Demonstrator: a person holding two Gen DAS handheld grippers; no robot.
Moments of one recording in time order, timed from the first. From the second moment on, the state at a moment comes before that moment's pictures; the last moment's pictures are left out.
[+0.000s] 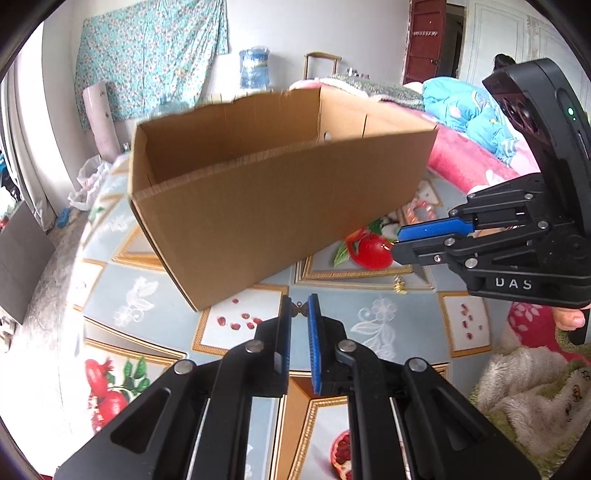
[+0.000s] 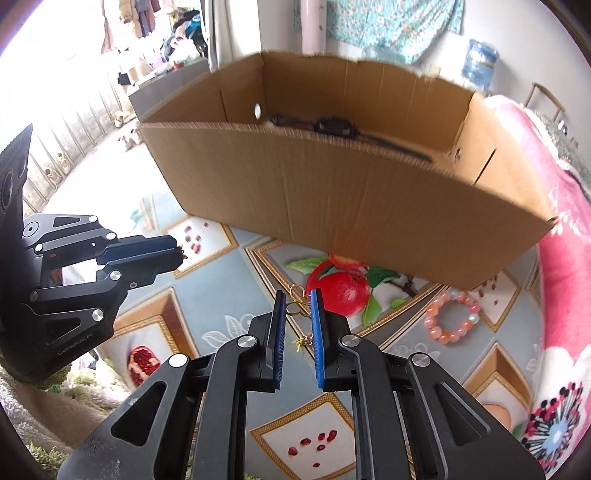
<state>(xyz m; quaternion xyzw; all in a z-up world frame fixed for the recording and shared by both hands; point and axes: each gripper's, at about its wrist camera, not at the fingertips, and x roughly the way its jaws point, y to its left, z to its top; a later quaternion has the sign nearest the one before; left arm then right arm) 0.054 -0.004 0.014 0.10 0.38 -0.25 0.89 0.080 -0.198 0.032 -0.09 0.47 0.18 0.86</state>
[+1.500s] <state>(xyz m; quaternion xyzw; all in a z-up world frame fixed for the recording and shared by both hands) 0.260 -0.091 0.031 -0.05 0.56 -0.33 0.76 0.329 -0.221 0.047 -0.05 0.59 0.24 0.77</state>
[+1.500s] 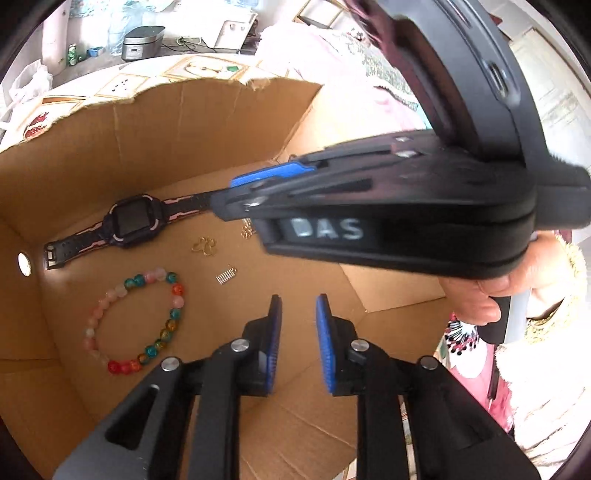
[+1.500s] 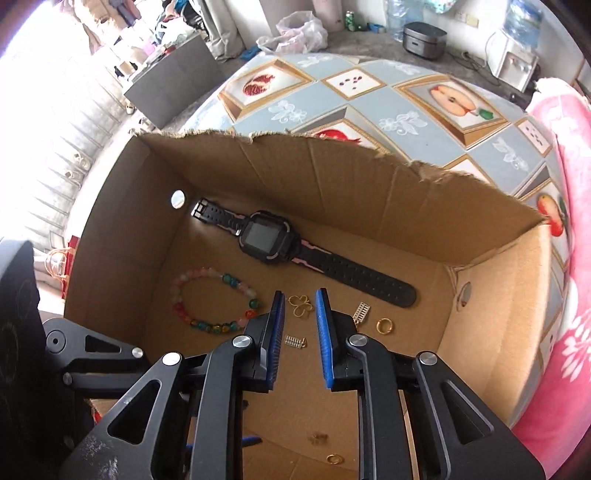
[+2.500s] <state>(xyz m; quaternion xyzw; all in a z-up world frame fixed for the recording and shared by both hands) 0.076 0.007 0.030 -0.02 0.46 -0.26 0.85 0.081 -0.302 0.068 0.14 0.45 0.24 0.85</state>
